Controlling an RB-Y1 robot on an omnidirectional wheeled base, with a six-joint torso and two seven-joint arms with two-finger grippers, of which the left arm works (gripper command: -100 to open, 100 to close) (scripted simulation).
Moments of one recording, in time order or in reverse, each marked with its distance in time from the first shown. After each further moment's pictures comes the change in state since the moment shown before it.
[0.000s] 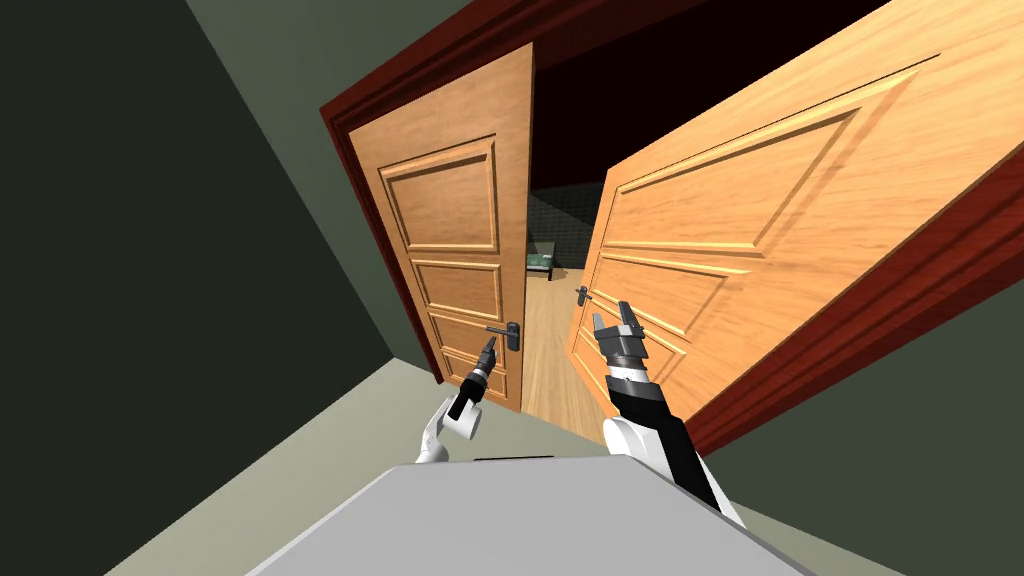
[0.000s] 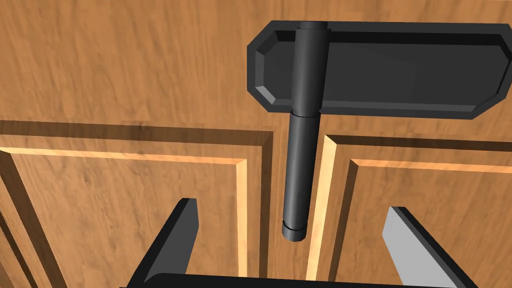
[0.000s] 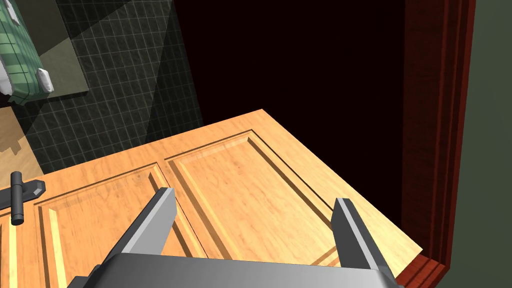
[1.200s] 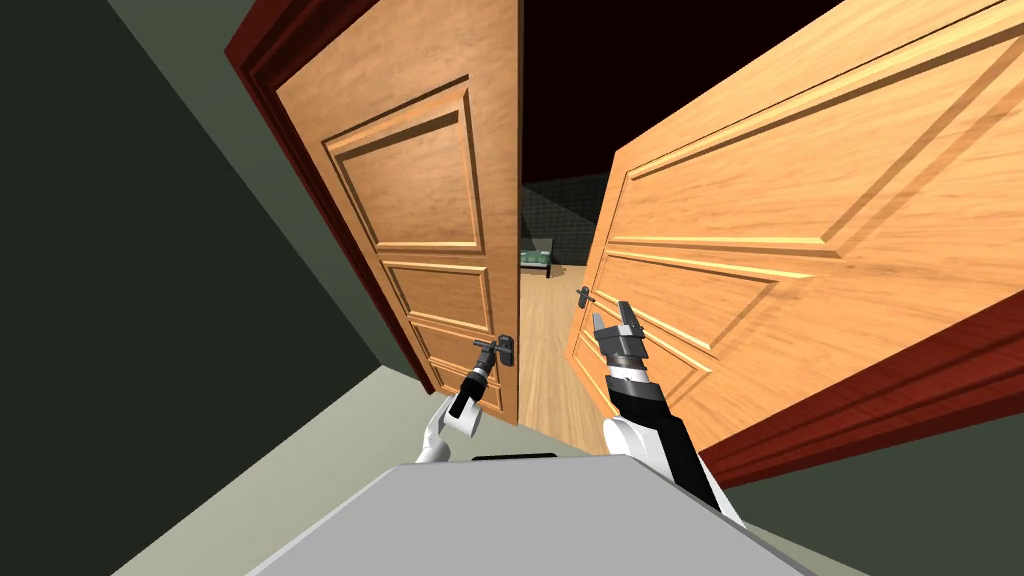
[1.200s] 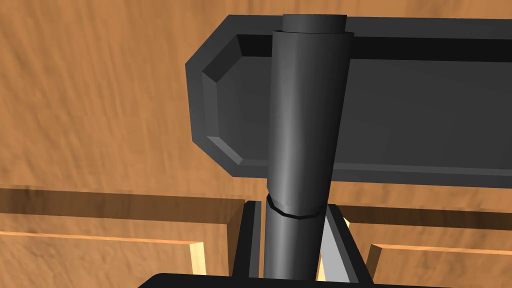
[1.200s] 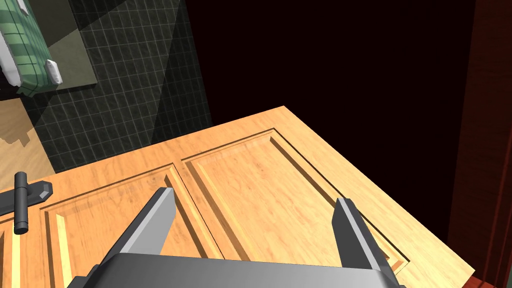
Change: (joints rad) arm -0.021 -0.014 0.019 0.040 0.001 -0.020 -0.007
